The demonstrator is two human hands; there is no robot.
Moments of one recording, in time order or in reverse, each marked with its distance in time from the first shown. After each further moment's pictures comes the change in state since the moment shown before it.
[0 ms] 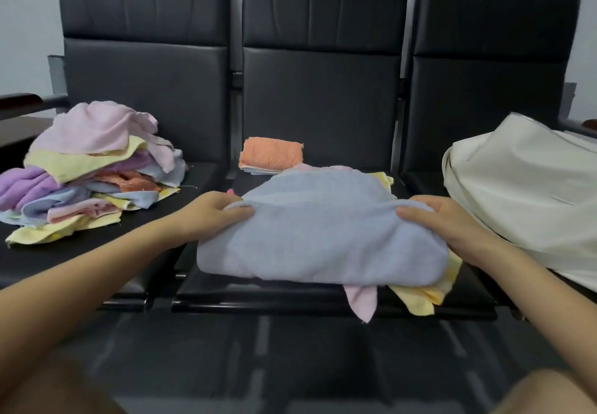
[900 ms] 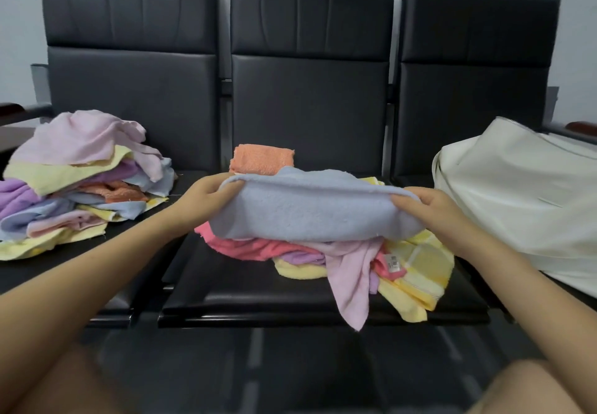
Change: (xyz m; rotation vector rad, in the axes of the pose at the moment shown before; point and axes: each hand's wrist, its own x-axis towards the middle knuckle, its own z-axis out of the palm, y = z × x) left_hand 0.040 -0.005 -0.002 -0.114 0.158 0.230; right_hand 0.018 0.002 -0.006 -0.101 0.072 -0.151
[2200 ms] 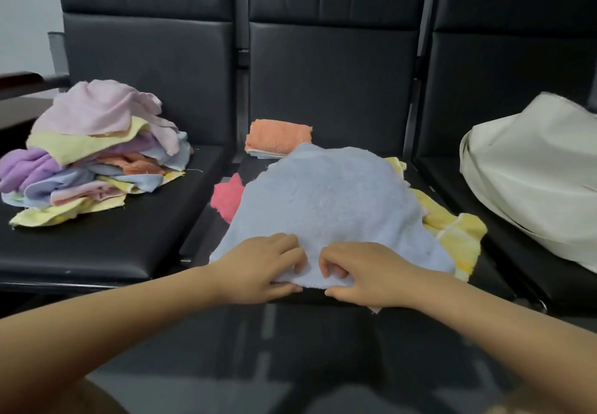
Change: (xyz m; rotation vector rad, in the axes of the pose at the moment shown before) left_hand -0.082 -0.014 0.082 0.615 -0.275 0.647; right_hand -0.047 -0.020 0.114 -0.736 -0.606 -0.360
